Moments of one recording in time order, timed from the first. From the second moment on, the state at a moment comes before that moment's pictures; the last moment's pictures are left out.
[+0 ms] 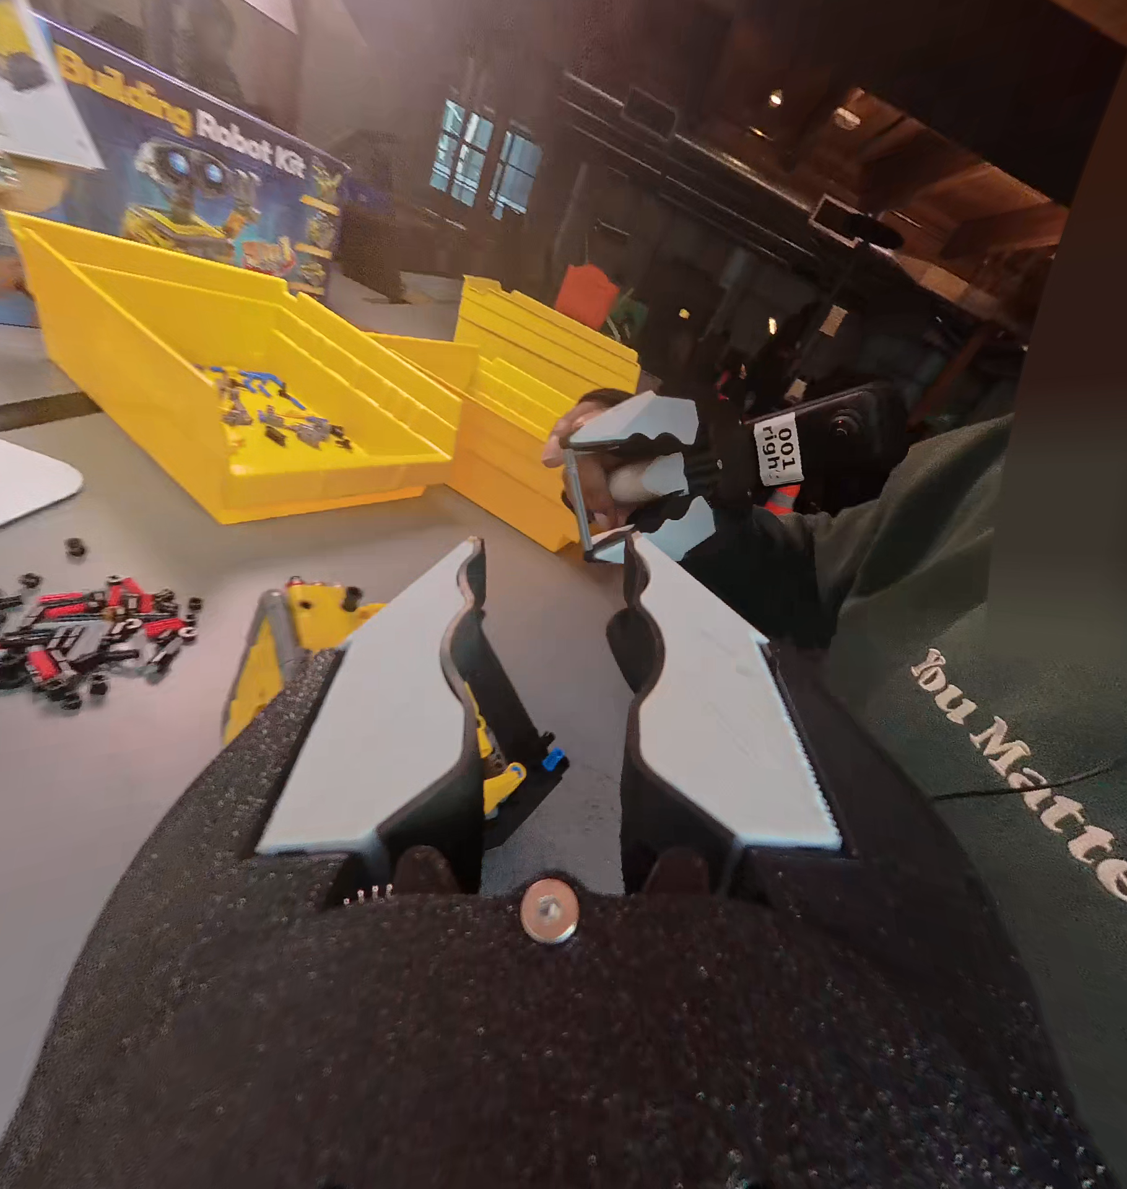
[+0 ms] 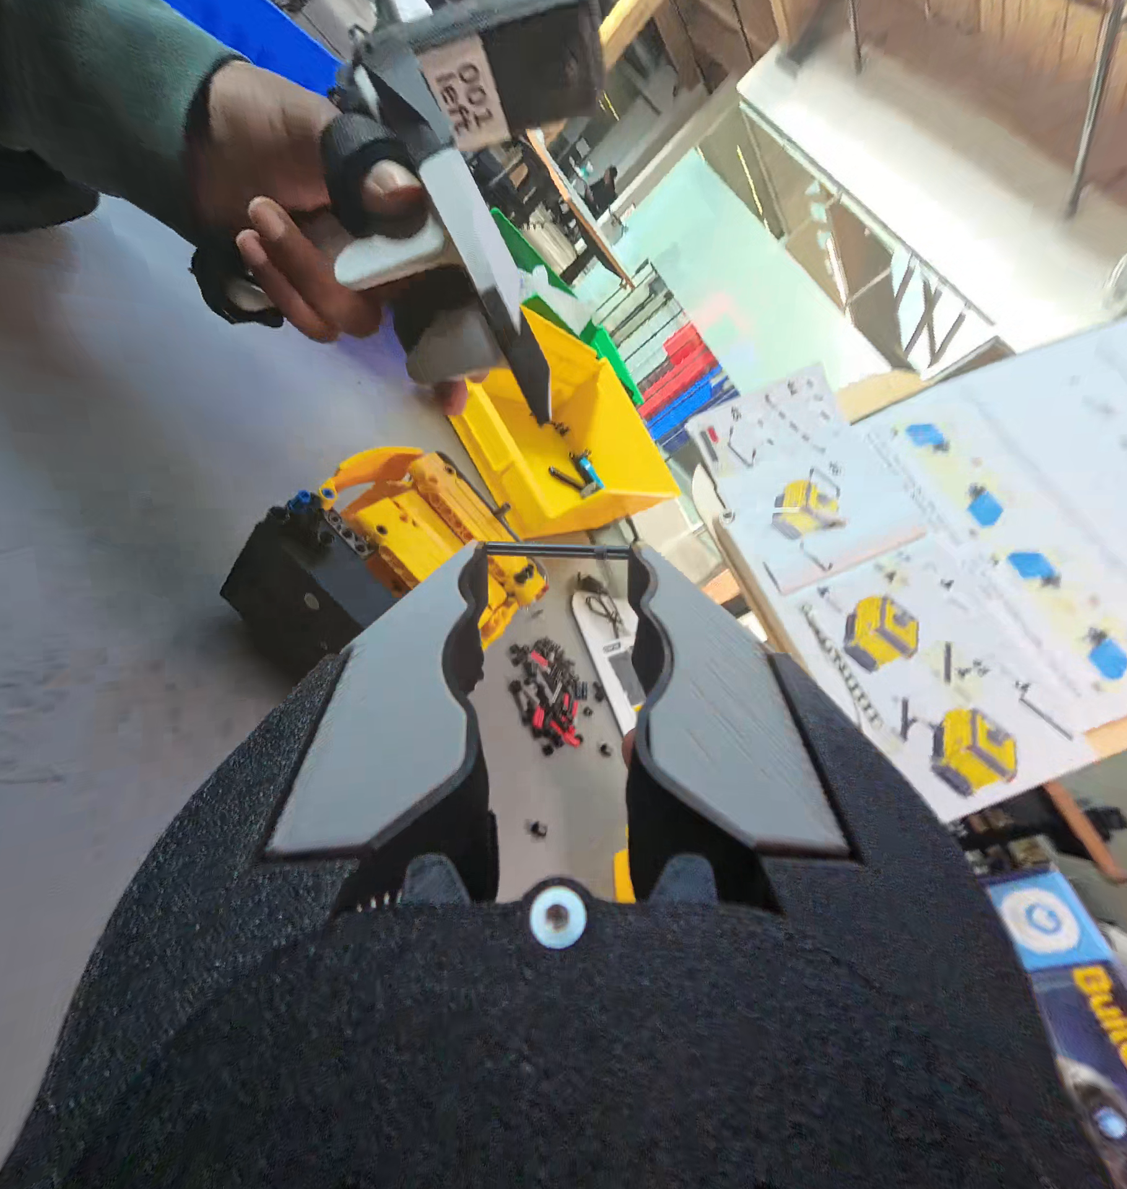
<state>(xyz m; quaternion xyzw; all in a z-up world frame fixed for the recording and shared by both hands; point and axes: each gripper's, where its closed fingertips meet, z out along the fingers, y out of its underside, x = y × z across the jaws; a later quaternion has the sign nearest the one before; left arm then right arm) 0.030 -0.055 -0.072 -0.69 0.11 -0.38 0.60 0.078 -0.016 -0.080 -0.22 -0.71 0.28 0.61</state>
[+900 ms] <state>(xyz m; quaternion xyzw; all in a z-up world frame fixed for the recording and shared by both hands) 0.108 -0.105 -0.122 -0.73 0.42 -0.32 0.44 0.099 -0.111 -0.109 -0.17 -0.83 0.41 0.35</state>
